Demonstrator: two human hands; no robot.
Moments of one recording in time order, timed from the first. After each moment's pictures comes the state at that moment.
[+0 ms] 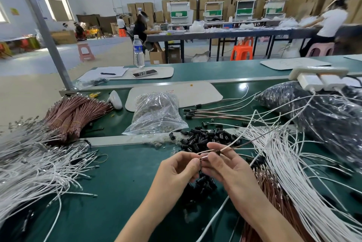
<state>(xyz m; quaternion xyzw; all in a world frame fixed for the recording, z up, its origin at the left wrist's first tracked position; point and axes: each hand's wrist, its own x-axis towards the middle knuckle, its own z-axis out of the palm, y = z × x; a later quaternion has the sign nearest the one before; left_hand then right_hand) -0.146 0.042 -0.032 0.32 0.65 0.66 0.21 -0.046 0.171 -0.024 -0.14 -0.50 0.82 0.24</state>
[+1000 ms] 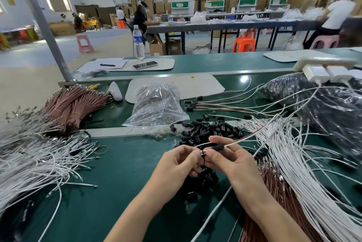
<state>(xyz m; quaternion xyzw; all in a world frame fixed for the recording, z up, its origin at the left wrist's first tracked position) -0.150 0.044 -0.035 0.30 0.65 0.65 0.26 -0.044 0.169 -0.025 -0.17 -0.57 0.76 0.26</state>
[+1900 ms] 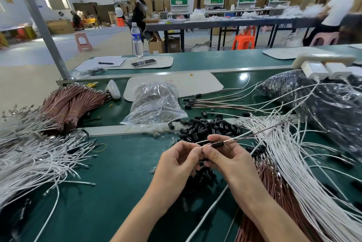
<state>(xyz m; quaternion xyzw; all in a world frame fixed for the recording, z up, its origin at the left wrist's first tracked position) -0.138 0.045 -0.037 0.33 0.65 0.66 0.17 -0.044 0.167 -0.027 -0.16 -0.55 0.78 0.26</state>
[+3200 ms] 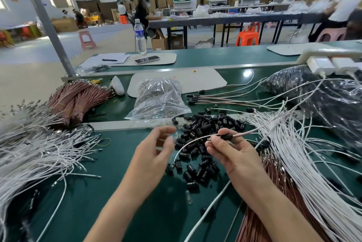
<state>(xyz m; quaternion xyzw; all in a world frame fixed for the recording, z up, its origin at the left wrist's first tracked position) -0.162 0.003 -0.021 0.33 0.76 0.56 0.04 -0.047 0.174 -0.029 -0.16 -0.40 0.87 0.25</state>
